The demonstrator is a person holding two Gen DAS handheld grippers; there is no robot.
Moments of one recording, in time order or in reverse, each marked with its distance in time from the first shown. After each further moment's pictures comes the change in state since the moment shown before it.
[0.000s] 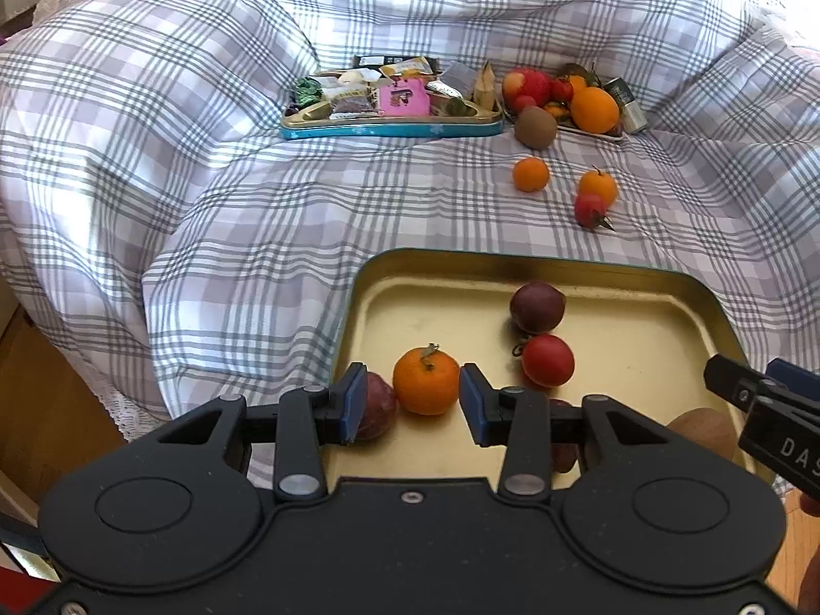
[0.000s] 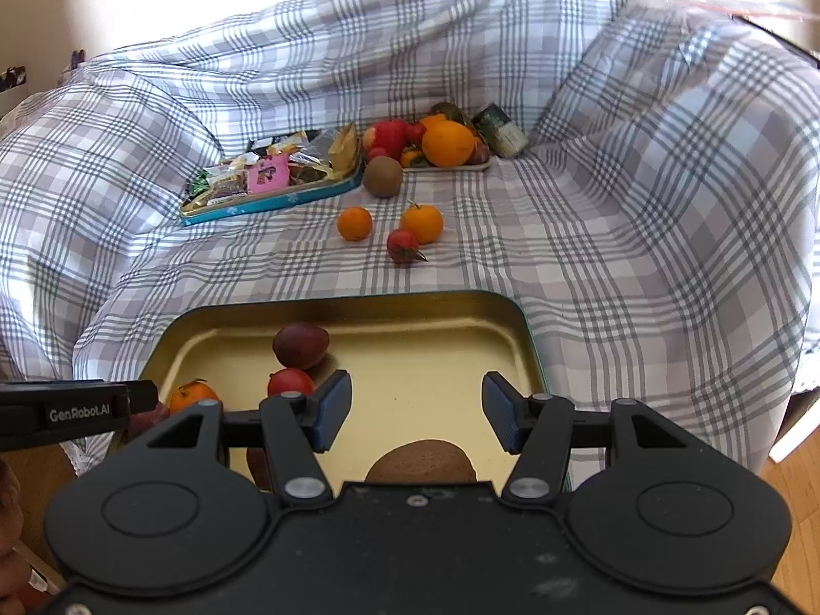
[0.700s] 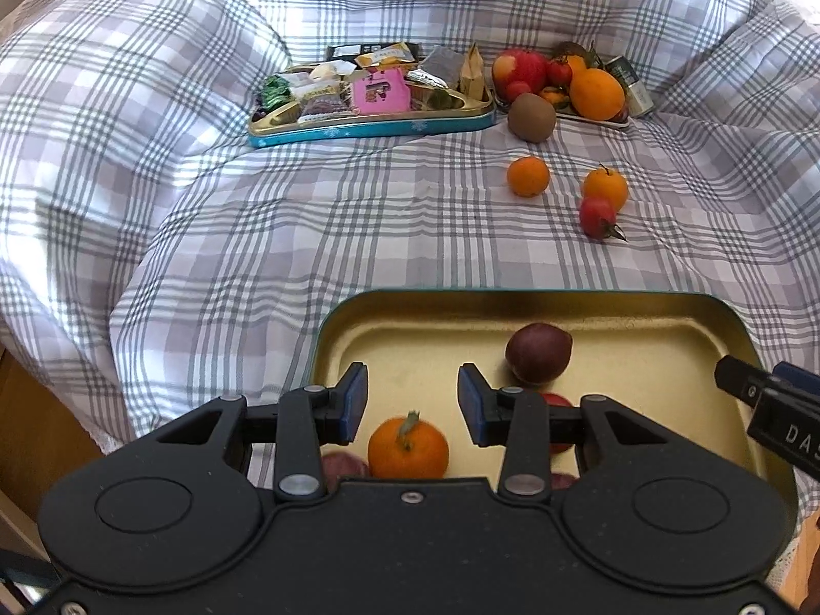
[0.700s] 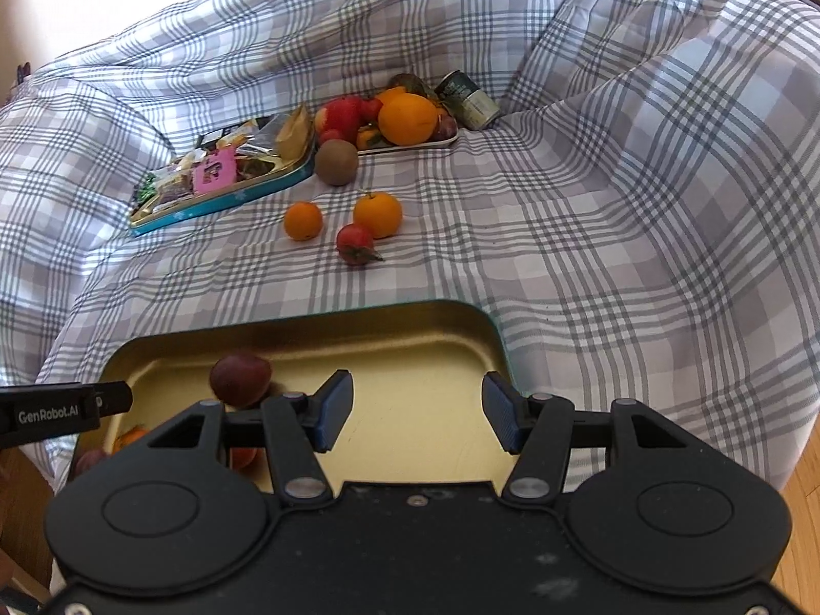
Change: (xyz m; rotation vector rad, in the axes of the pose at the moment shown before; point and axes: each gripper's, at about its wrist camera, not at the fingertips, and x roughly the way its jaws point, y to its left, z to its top) left arm 0.044 -0.018 0.036 0.060 0.051 0.010; right arm 0.058 -0.023 0.026 0.068 0.061 -0.040
